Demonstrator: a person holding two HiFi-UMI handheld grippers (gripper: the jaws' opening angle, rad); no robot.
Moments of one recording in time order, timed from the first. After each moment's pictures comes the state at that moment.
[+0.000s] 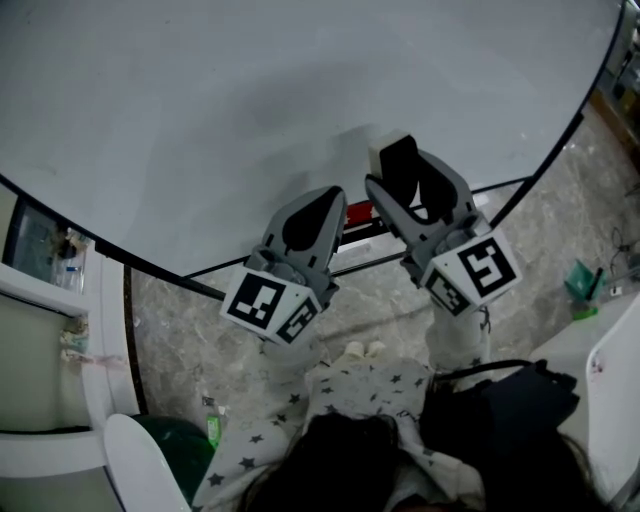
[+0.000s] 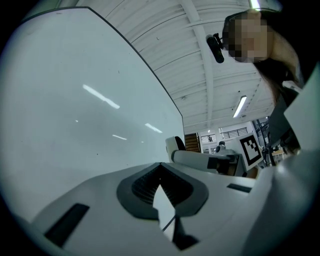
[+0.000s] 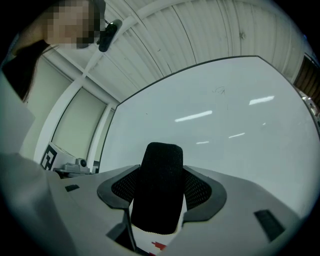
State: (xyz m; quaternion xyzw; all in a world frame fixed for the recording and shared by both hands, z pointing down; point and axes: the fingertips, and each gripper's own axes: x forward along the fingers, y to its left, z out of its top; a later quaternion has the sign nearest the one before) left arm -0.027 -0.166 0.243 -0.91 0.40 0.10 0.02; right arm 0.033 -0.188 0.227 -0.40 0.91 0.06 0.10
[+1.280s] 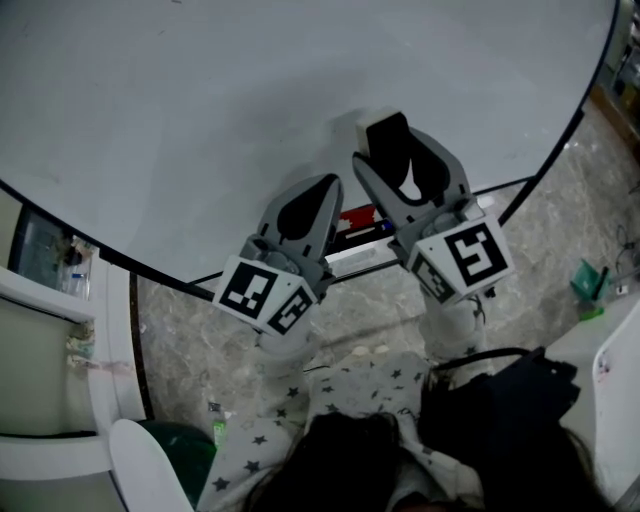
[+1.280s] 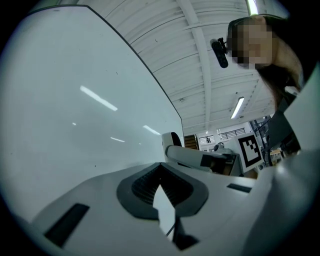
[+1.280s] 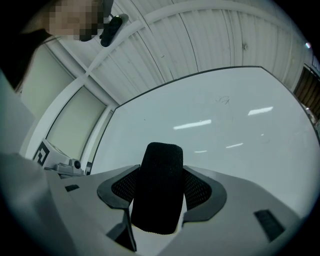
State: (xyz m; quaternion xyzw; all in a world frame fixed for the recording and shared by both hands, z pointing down) left arm -0.034 -0.177 0.224 -0.91 0.39 0.11 0.04; right arm 0.018 -0.203 0.197 -0.42 0.89 0.10 0.12
